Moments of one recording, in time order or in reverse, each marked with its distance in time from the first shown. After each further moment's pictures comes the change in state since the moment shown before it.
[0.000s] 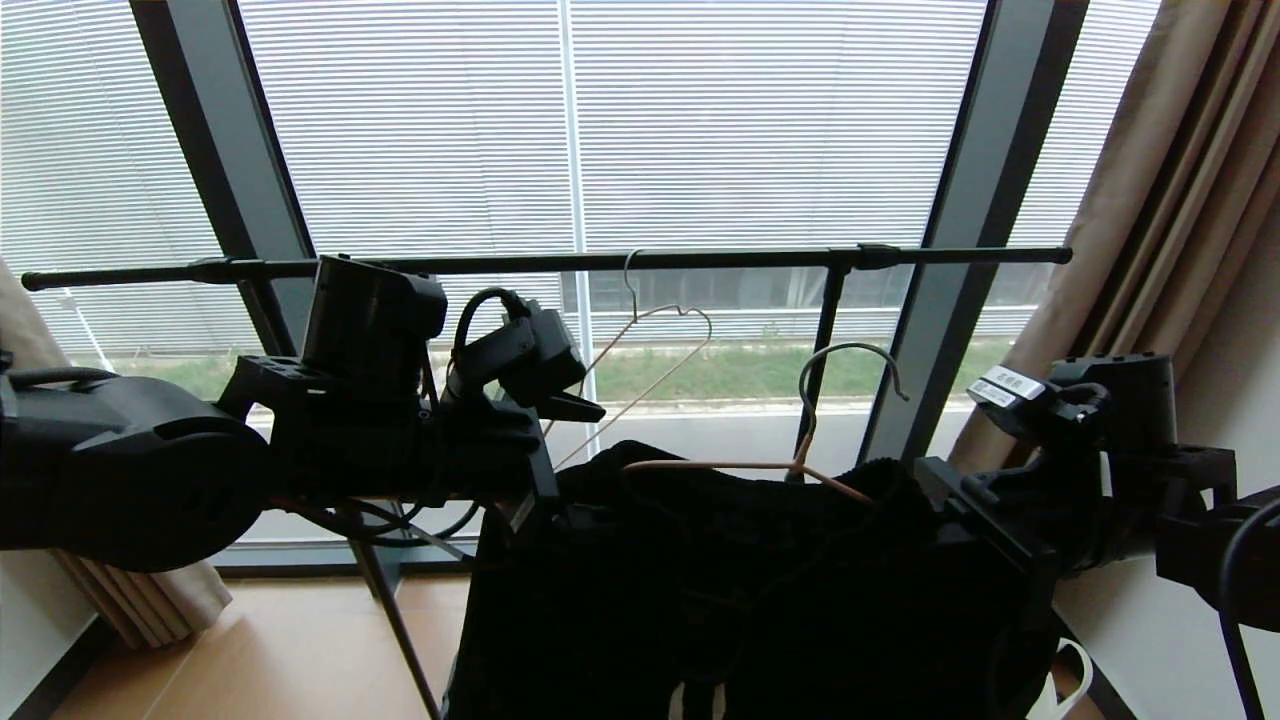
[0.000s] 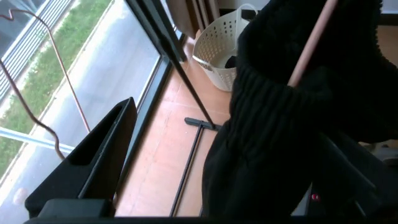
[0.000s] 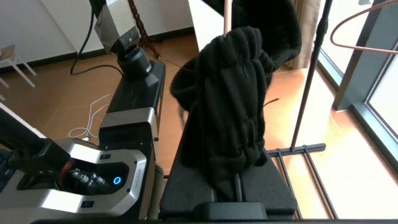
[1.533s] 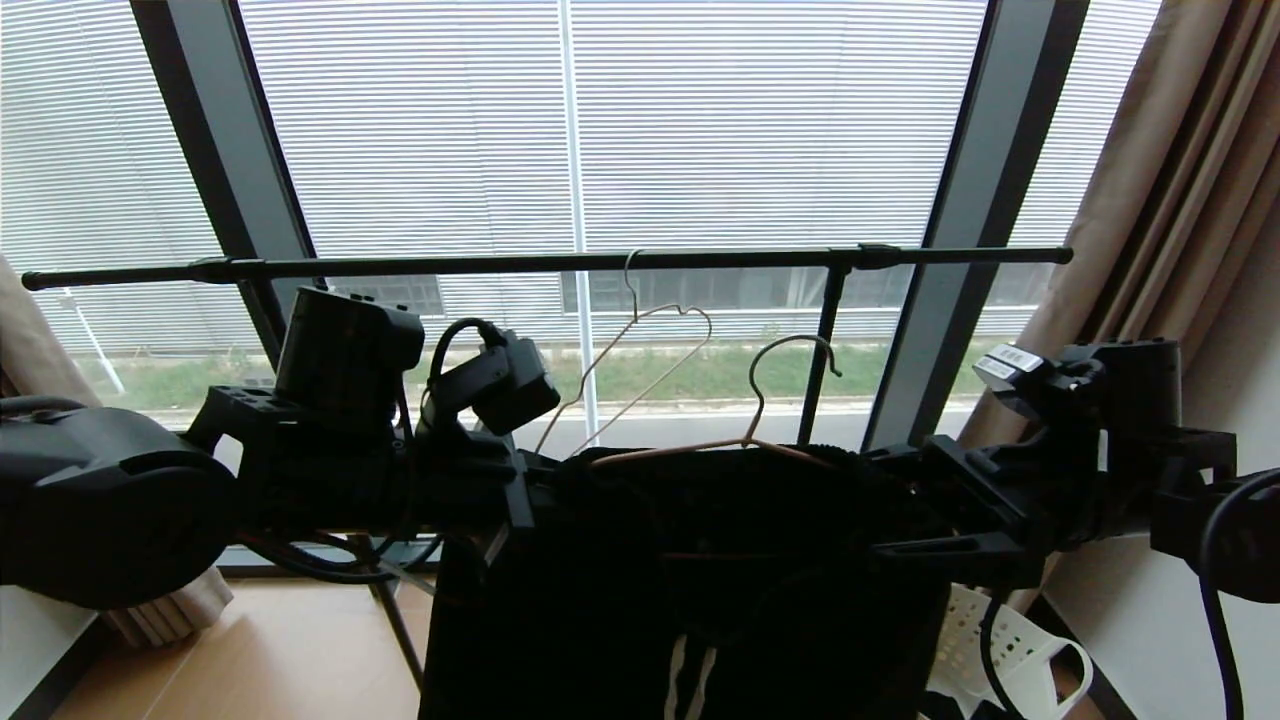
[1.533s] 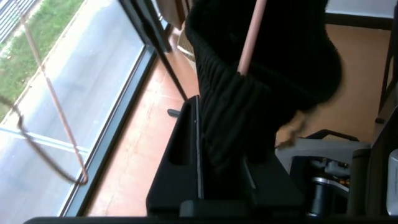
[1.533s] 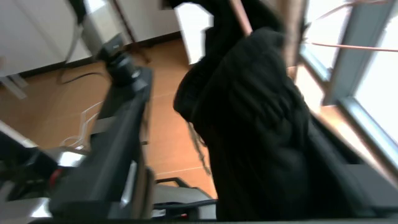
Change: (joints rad) left arm 0.033 -0.043 0.097 -0.002 -0.027 -0.044; right arm -0.075 0.031 -0.047 -0.019 -0.003 0.044
